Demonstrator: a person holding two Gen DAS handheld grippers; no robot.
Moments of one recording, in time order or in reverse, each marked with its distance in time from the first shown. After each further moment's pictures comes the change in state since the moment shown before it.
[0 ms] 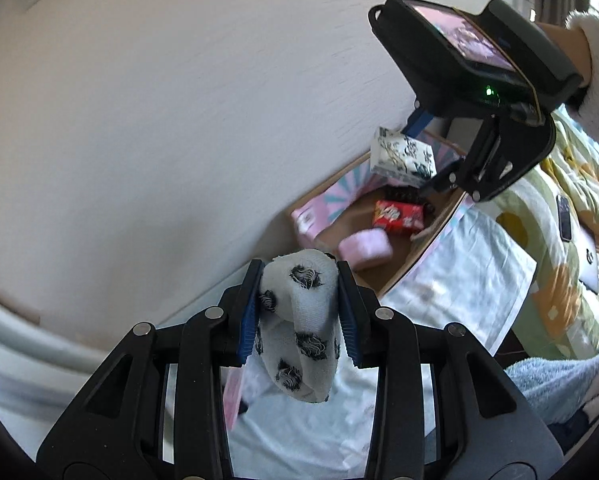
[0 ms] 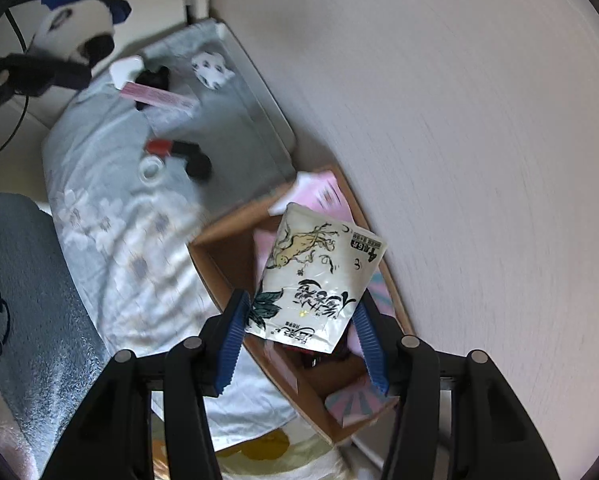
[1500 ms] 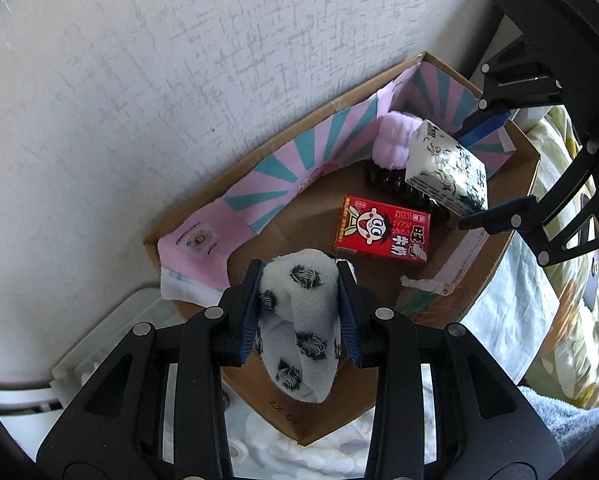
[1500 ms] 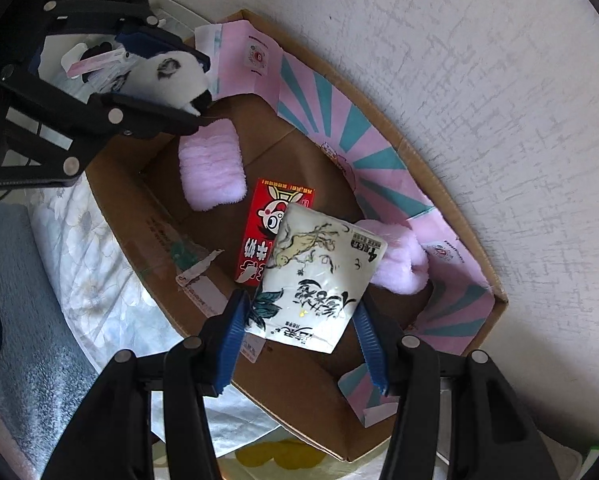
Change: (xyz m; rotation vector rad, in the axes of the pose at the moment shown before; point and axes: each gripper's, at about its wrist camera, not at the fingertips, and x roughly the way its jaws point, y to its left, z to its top) left arm 0.217 -0.072 0.052 -0.042 0.288 -0.062; right arm 0.119 -0.058 -0.099 0.206 0.010 0.187
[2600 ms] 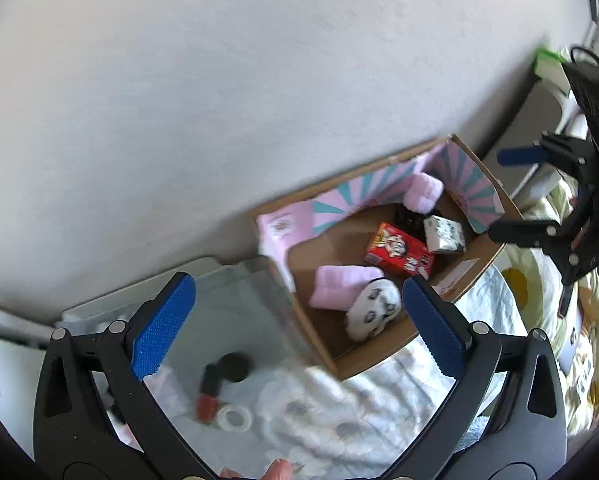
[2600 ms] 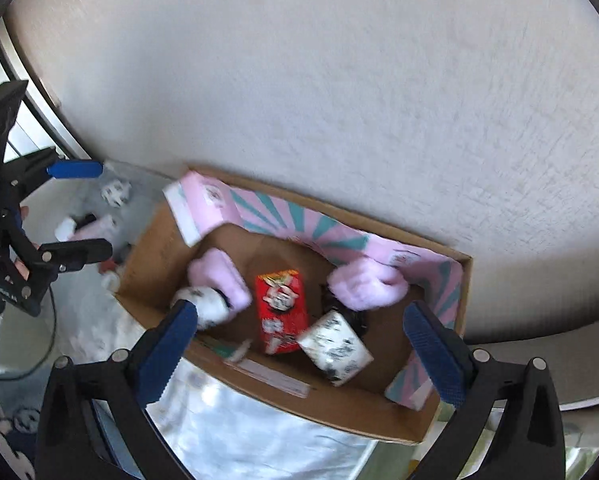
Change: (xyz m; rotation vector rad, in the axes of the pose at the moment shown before) left arm -0.097 0.068 -0.042 -0.223 -0.181 0.025; right arm -0.069 -0.008 -0.033 0.428 -0.411 0.016
